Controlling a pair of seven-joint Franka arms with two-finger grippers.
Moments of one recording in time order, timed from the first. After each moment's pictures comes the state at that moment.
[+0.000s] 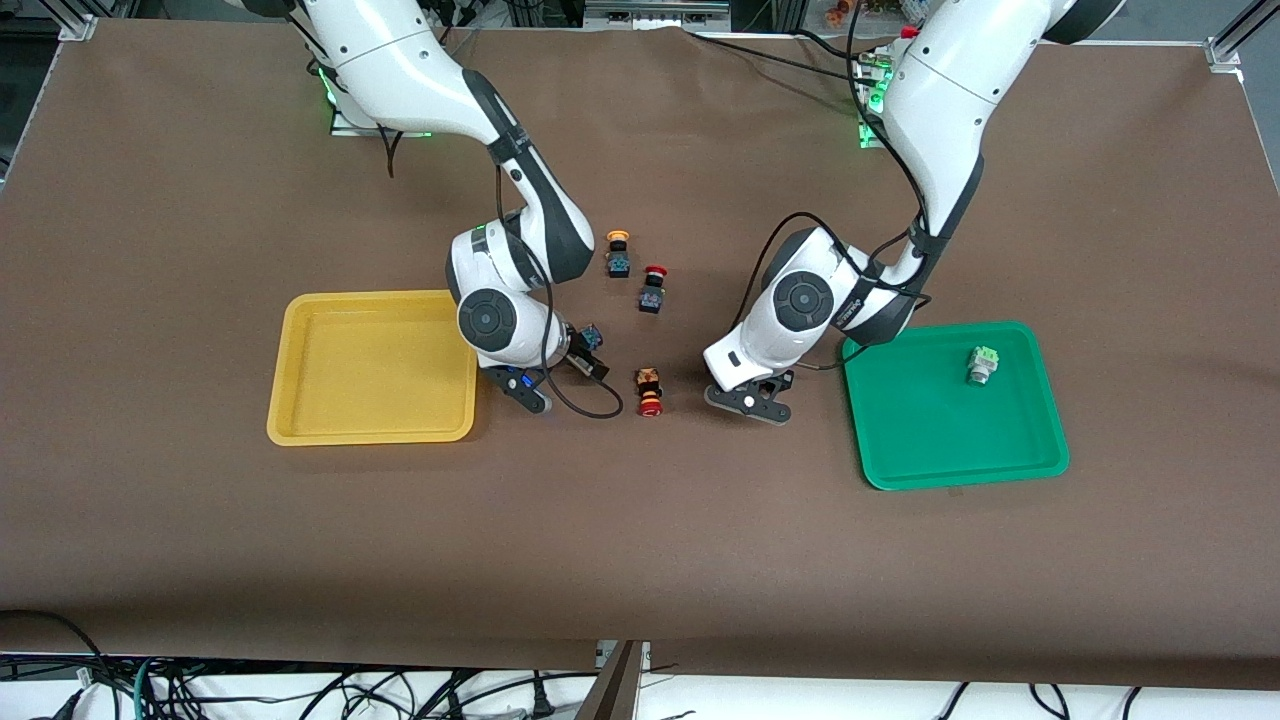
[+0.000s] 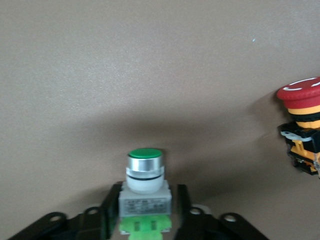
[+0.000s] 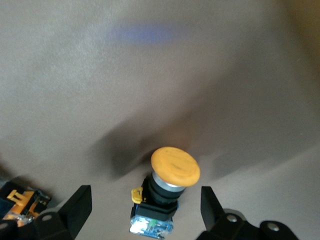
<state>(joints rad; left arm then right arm) -0.35 0.71 -0.21 -1.75 0.05 2.47 -0.29 0.72 0.76 -0.15 -1.58 0.47 2.20 0.96</state>
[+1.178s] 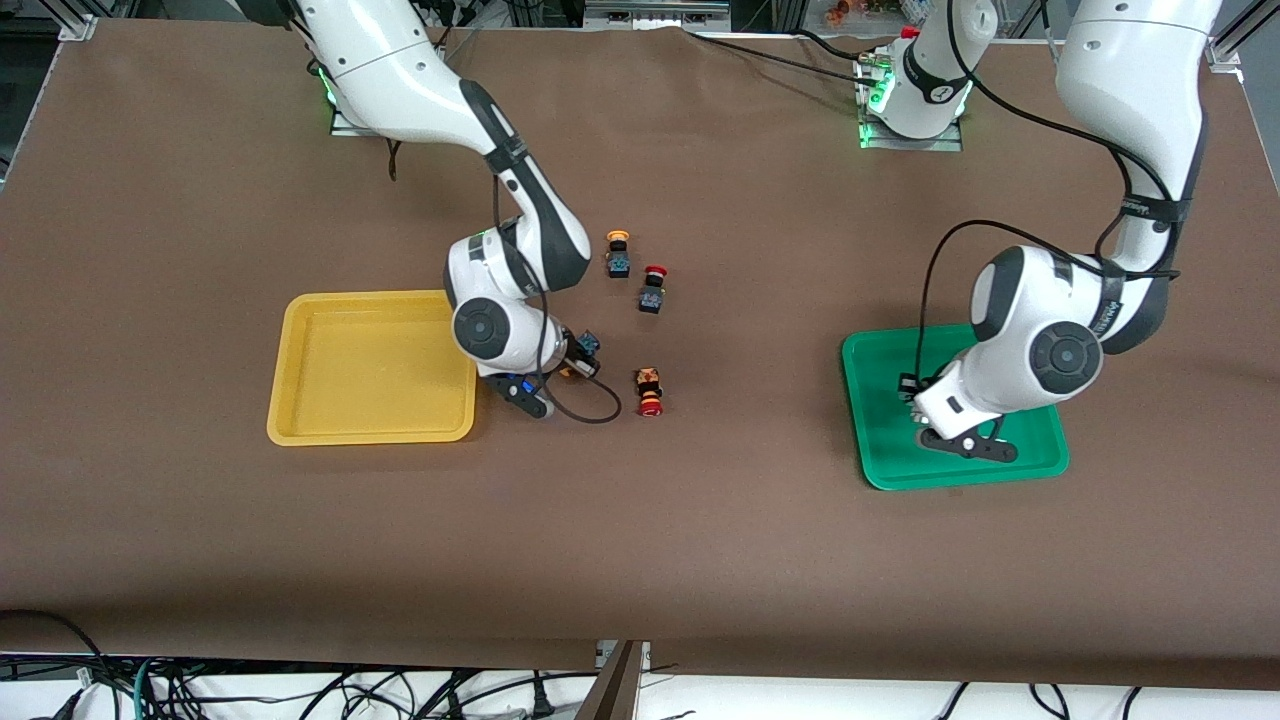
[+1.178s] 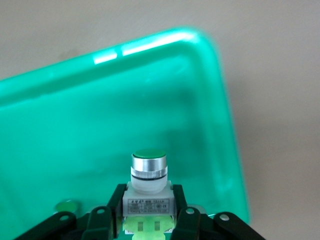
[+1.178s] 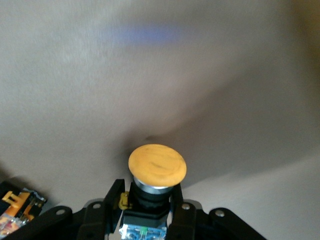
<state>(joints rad) -0.02 0.52 -0.10 -1.78 0.05 2.12 0.02 0.67 0.77 -0.14 -1.55 0.48 2.16 0.83</state>
